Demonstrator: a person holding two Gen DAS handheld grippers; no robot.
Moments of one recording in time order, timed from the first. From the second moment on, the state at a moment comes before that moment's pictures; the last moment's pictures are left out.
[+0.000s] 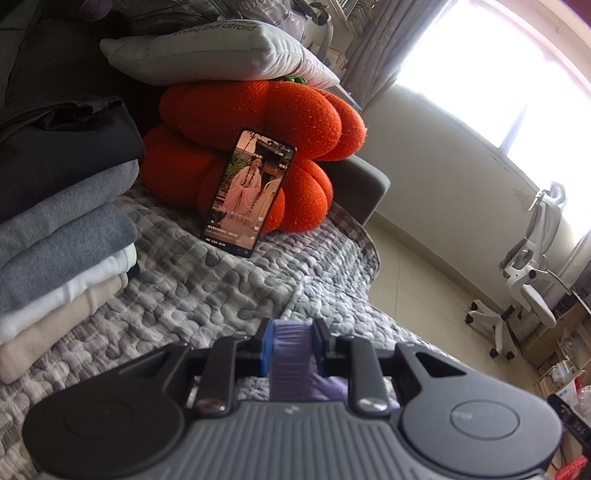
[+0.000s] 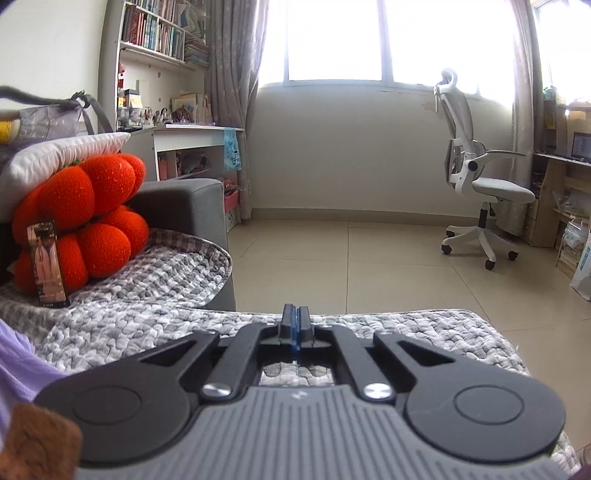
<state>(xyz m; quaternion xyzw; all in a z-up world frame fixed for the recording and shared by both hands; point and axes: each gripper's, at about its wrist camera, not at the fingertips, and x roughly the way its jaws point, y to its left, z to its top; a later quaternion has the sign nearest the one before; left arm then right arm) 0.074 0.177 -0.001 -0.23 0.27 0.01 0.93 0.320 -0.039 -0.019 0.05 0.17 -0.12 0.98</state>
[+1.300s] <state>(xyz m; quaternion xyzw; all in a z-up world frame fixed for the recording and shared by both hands) 0.105 0.174 -0.016 -0.21 0.32 0.06 0.92 0.362 -0.035 -0.078 0.10 0.32 -0.01 0.94</state>
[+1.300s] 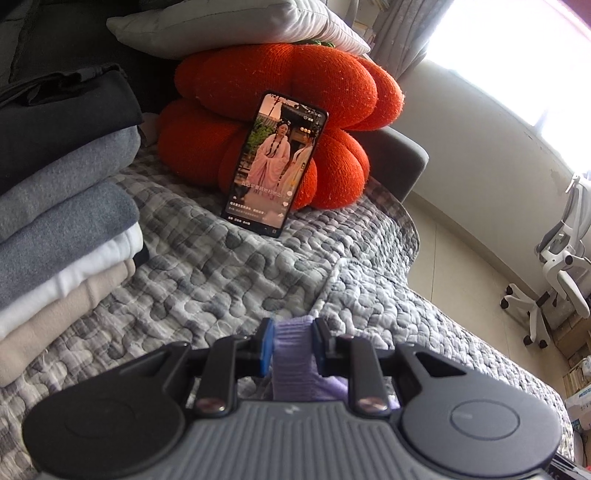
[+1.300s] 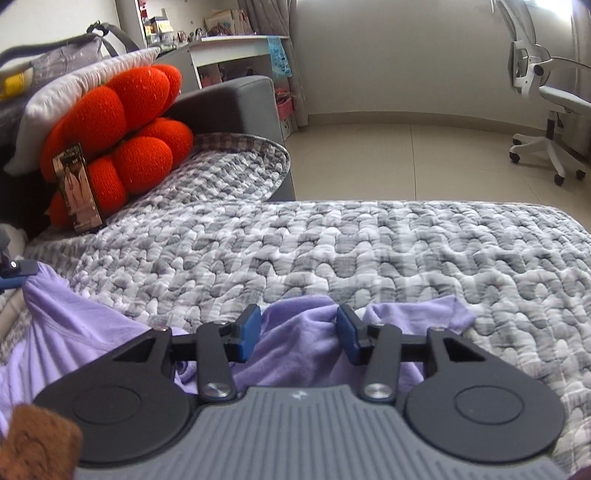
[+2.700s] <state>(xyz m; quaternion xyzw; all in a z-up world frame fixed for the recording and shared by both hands) 0.106 0.171 -0.019 -0.20 0.34 0.03 0.92 0.318 -0.126 -0.053 0.12 0.26 -0.19 0.94</state>
